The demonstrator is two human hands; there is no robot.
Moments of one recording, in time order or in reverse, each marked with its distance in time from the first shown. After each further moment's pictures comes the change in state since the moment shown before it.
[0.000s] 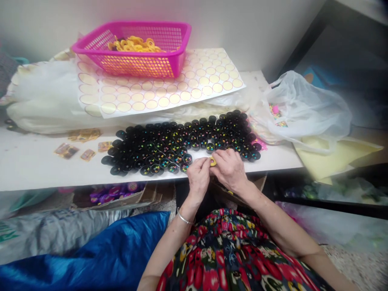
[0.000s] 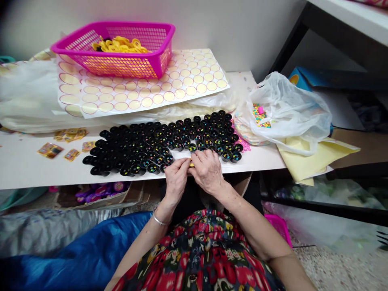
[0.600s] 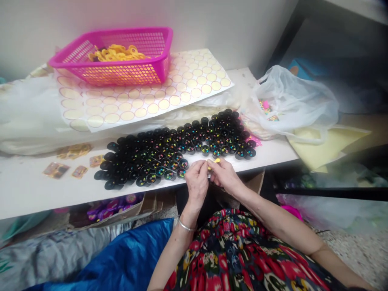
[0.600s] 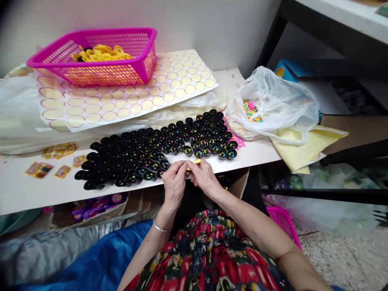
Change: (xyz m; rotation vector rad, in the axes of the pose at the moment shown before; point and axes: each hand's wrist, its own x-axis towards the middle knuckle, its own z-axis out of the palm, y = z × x) left_hand 0.000 0.000 0.000 -0.037 -0.021 -0.029; right_hand -0.003 -0.016 0.021 1.250 -0.159 0.997
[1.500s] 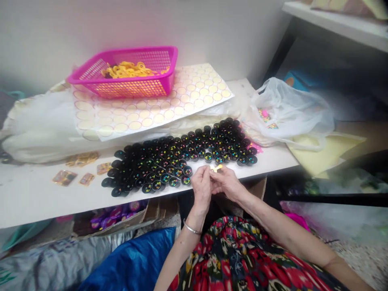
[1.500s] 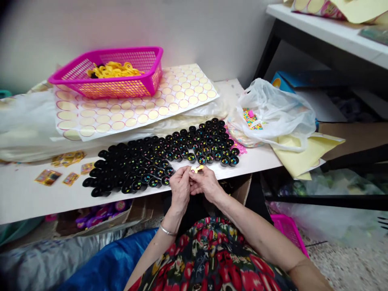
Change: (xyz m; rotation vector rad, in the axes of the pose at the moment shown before) left_hand 0.003 0.004 0.008 -0.226 0.006 -0.169; right_hand -0.004 -0.001 0.005 0.407 -0.143 0.140
